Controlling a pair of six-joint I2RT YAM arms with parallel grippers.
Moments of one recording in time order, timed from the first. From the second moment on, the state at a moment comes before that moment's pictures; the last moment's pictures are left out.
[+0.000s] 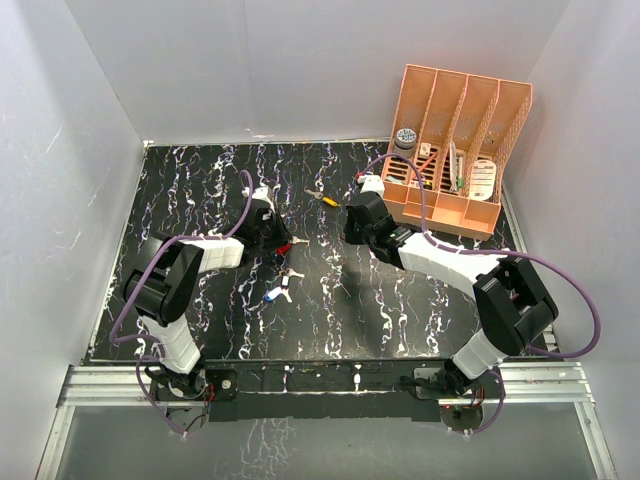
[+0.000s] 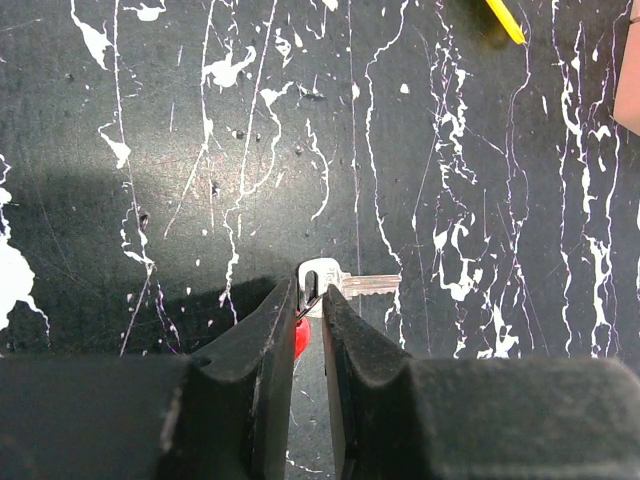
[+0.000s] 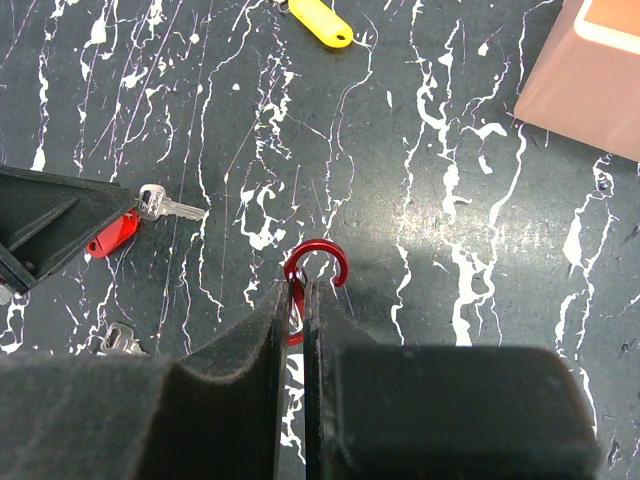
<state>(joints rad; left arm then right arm) -0.43 1.78 0.85 0.26 0.03 -0.57 0.63 1.56 0.99 -0.07 0.26 0.48</state>
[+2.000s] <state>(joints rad) -0.42 1.72 0.79 0.31 0.10 -0.54 0.63 1.56 1.00 -0.07 0.23 0.47</state>
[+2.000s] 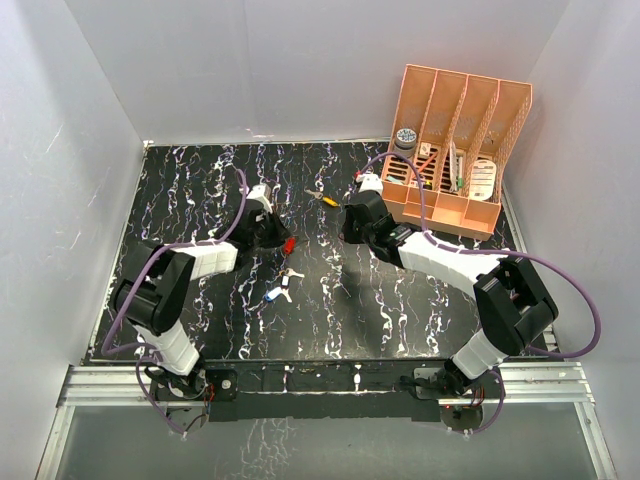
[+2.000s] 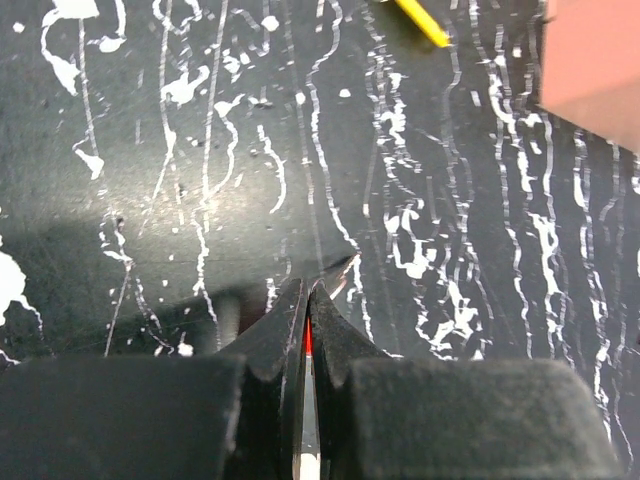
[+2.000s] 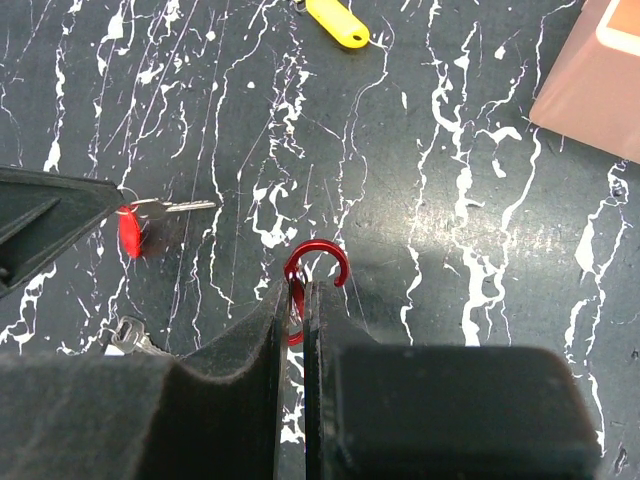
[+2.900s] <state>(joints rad) -0.53 1.57 0.78 0.43 0.26 -0.26 0.69 1.58 1.07 -0.12 0.20 0.44</state>
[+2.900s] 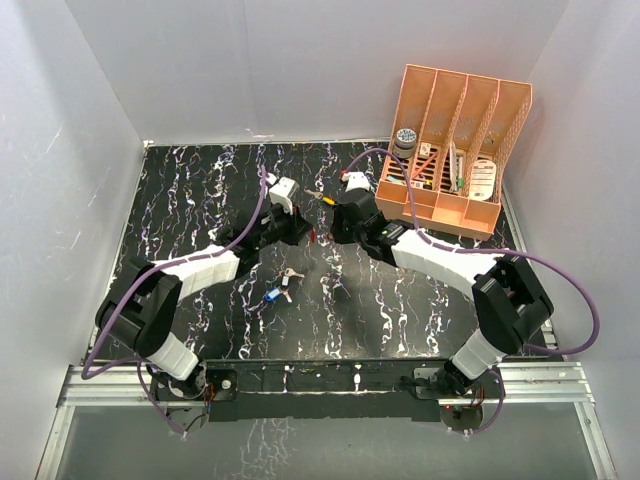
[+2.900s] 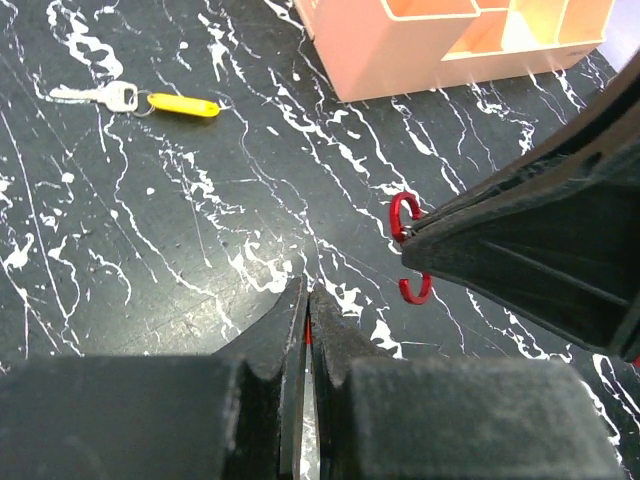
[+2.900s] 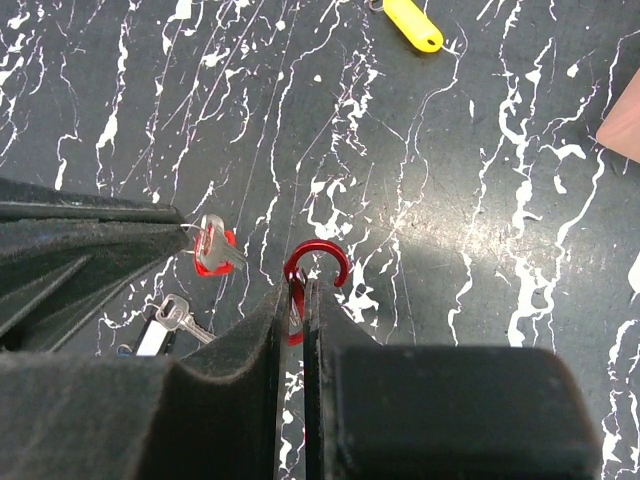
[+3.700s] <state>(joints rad) -0.60 1.51 0.65 0.69 0.28 0.04 0.69 1.58 1.10 -0.13 0.18 0.45</state>
